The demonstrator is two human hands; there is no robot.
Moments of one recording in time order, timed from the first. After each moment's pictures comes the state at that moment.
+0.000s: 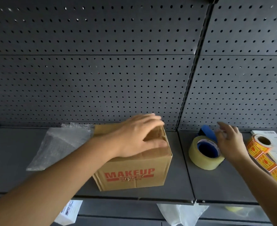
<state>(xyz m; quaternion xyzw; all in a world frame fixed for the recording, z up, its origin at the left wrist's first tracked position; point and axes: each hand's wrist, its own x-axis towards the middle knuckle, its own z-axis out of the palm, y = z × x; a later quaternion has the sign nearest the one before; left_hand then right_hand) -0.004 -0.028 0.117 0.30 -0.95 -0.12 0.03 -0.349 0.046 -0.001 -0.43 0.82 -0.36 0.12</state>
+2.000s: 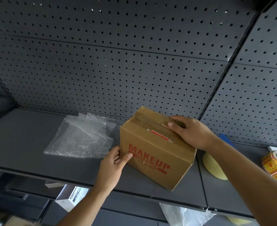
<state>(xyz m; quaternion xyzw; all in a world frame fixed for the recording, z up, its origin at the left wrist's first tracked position) 0.091 0.001 -0.050 0.54 -0.57 -0.46 0.42 -0.186 -0.022 0.086 -0.66 0.70 -0.15 0.21</state>
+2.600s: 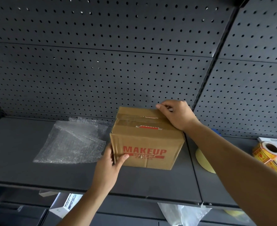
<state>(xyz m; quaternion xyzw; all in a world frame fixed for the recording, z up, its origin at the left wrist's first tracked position) 0.085 -0.005 -0.053 0.56 -0.63 -0.37 0.39 -0.190 -0.070 0.081 -0.70 0.63 -0.32 0.12</state>
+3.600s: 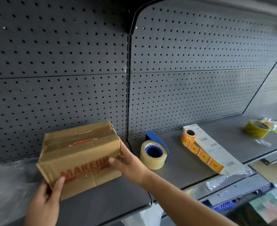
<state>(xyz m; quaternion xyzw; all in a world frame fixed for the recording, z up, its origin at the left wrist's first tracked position) 0.053 -0.011 -0.030 0.62 -0.54 -0.39 0.41 -0.190 0.052 0.015 -0.52 0.60 -0.45 0.42</state>
